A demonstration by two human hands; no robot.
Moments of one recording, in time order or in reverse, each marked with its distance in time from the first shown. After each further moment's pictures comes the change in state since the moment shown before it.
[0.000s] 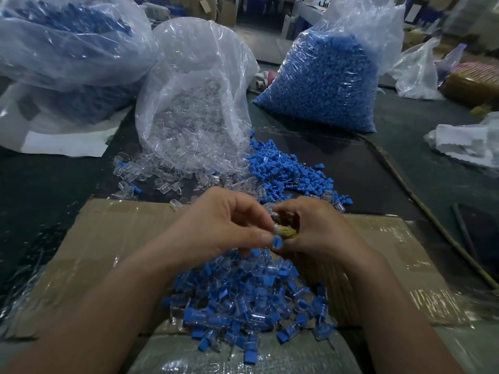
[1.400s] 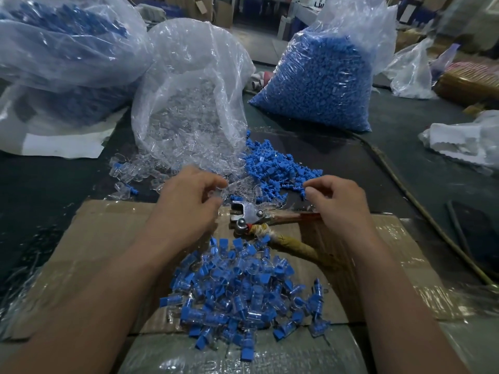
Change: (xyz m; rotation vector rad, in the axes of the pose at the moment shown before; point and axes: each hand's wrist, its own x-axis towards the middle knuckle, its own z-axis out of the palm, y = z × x) left_hand 0.016 -0.023 -0.021 0.762 0.531 0.042; right_hand 0.011 0.032 -0.009 0.231 0.478 0.129
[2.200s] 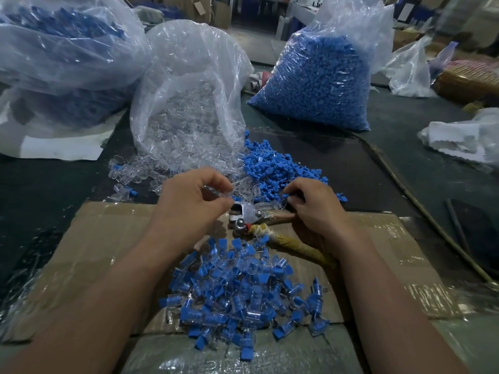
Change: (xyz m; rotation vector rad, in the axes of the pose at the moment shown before) left_hand -0.011 0.012 -0.001 -0.438 0.039 -0.112; right_hand 0.017 0.005 0.025 -0.211 -0.195 -0.138
